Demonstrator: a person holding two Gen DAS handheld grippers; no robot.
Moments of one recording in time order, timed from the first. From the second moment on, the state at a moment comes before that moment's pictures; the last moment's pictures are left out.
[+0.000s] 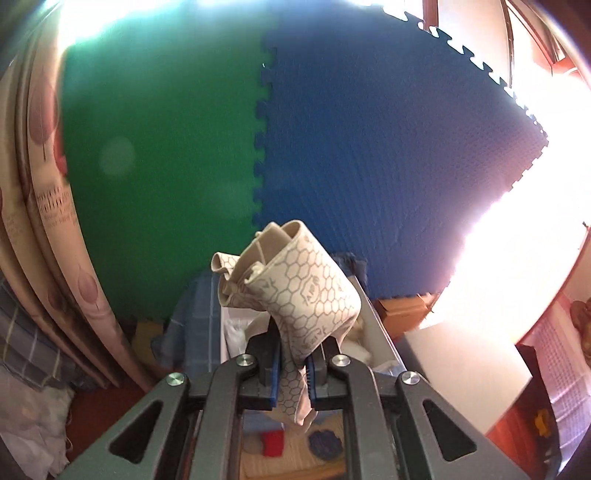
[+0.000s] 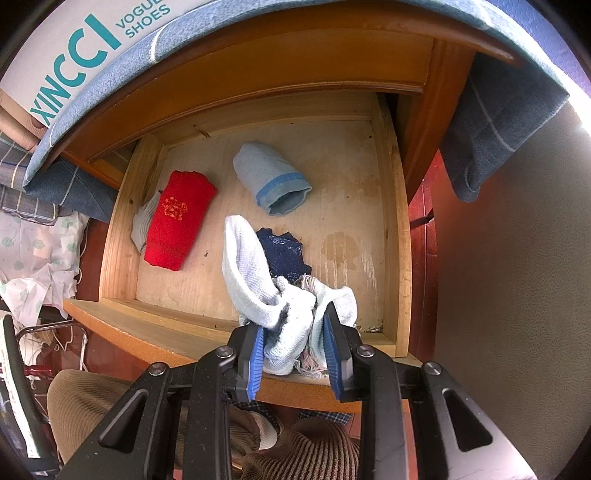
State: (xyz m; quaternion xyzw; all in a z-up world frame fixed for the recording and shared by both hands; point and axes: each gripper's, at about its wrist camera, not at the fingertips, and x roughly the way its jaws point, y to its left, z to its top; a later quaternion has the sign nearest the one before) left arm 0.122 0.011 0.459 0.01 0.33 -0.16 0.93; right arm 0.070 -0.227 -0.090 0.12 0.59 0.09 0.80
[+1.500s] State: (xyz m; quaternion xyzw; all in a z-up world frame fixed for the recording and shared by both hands) left arm 0.261 -0.025 0.208 0.04 0.49 -0.06 0.87; right arm 0.071 -0.226 -0.093 0.12 0.59 0.10 0.79
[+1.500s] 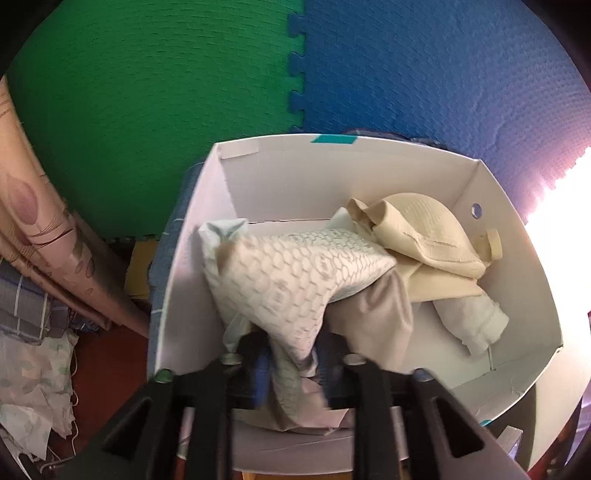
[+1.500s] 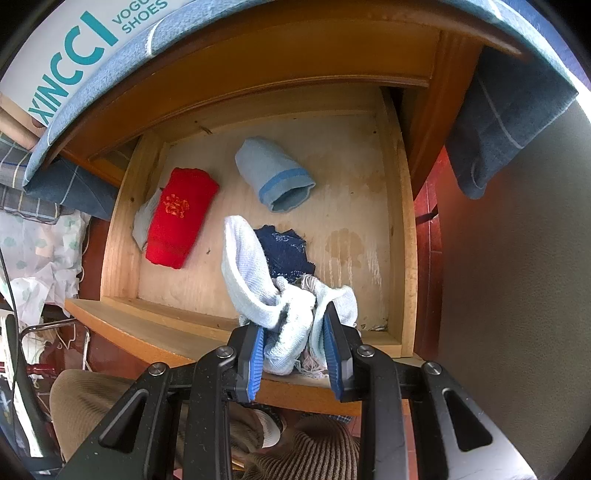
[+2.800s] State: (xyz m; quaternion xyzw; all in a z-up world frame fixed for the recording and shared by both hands) left arm 0.053 0.023 0.096 0.02 0.47 0.01 0.88; right arm 0.062 -0.221 -0.073 0.08 0.55 0.09 0.83
